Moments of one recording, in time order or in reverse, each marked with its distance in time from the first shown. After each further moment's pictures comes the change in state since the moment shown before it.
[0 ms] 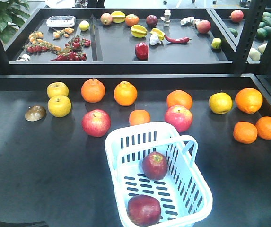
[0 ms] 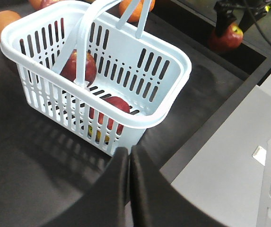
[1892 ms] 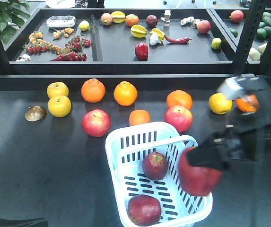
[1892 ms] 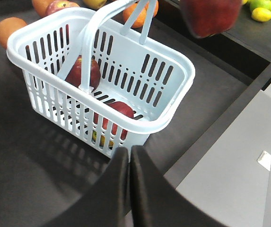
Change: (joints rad) left arm 0.000 0.000 0.000 0.000 -0.023 0.006; right arm 0.580 -0.437 -0.036 0.812 0.158 -0.701
